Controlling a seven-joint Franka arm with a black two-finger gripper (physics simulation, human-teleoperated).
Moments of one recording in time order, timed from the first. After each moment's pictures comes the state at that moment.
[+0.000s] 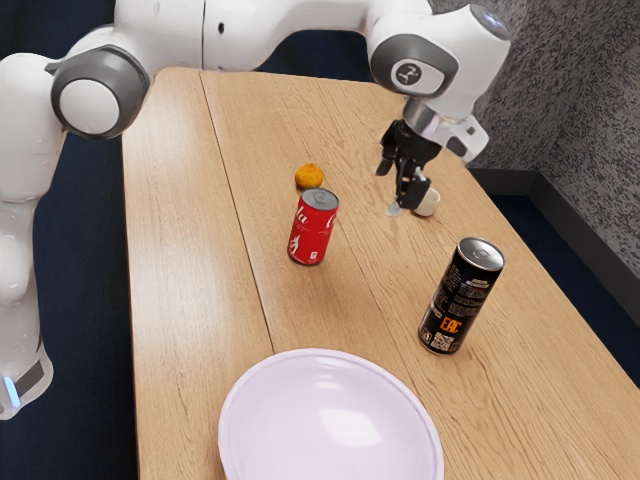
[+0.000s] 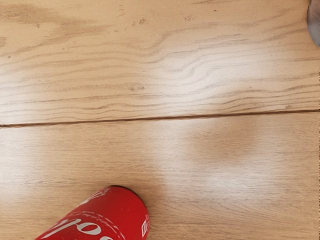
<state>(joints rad) 0.09 0.27 -0.32 -1.24 0.27 1.36 -0.12</state>
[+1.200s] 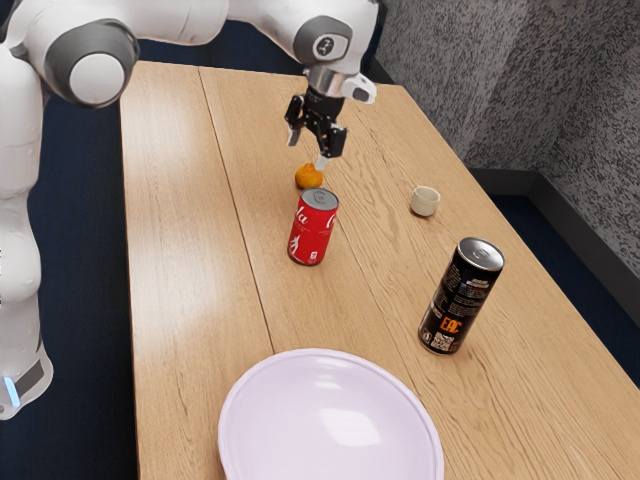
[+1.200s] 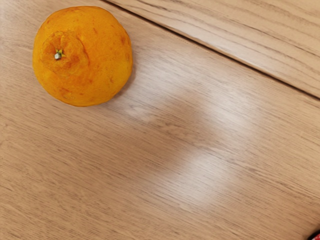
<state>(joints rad) 0.25 0.12 0.09 -1.64 0.01 1.68 -0.08</state>
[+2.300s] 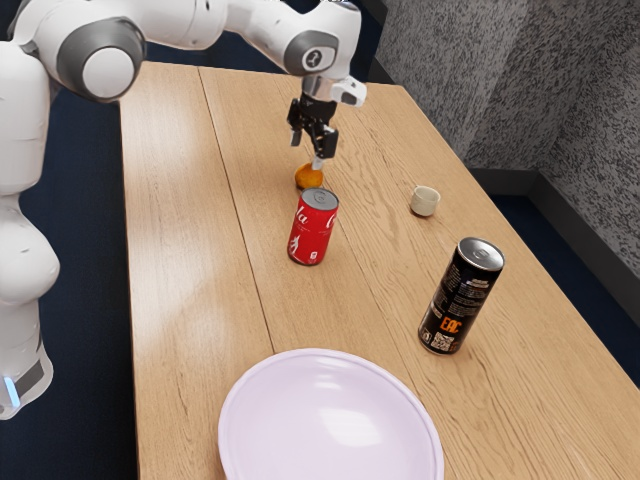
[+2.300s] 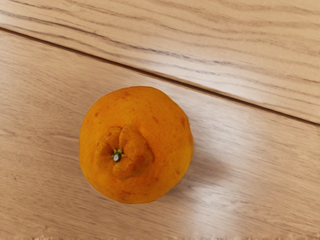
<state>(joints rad) 0.57 0.18 -0.16 -1.68 0.04 1.86 0.10</state>
